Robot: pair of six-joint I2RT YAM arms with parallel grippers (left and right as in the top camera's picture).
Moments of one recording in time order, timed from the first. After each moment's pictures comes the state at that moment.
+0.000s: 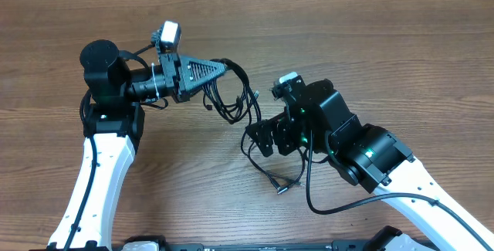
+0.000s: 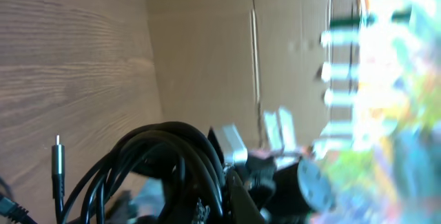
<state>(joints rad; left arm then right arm) 0.01 1.35 0.96 0.30 1.34 -1.37 0.69 1.22 1.10 -0.65 -0.17 0.30</state>
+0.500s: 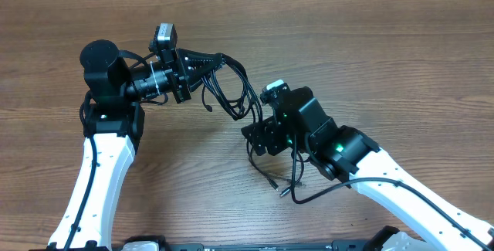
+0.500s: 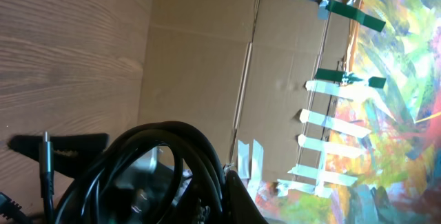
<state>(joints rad) 0.01 1.35 0.96 0.30 1.25 -1.62 0.71 1.34 0.95 -0.41 -0.10 0.28</state>
